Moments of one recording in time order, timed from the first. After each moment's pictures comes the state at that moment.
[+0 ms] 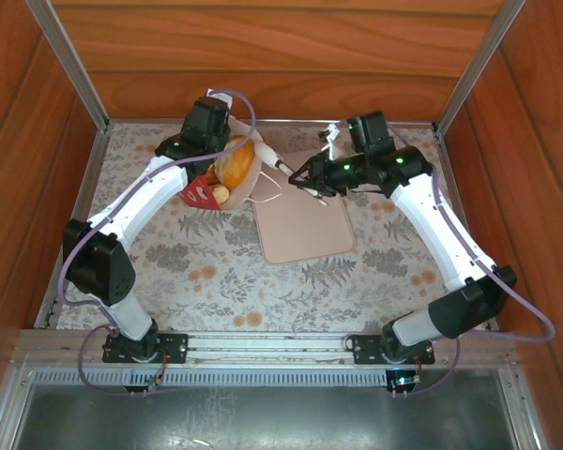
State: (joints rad) left arm -0.49 1.69 1.57 -0.42 -0.55 0.17; right arm 0.50 1.48 1.59 -0.94 -0.71 0.55
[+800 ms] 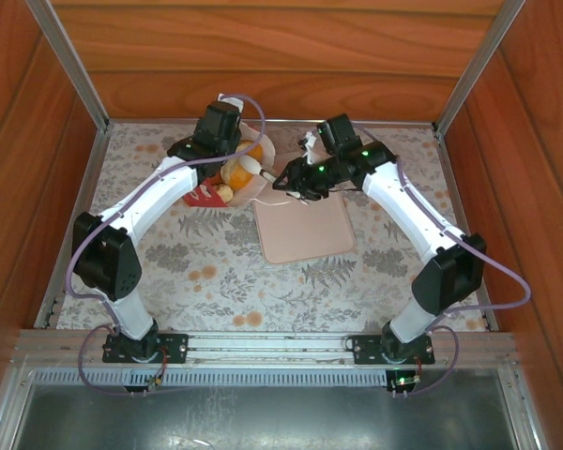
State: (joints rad) left arm -0.53 1.74 1.57 -0.39 -0.53 0.11; right arm 0.55 1.65 1.61 -0.91 -0.60 0.58
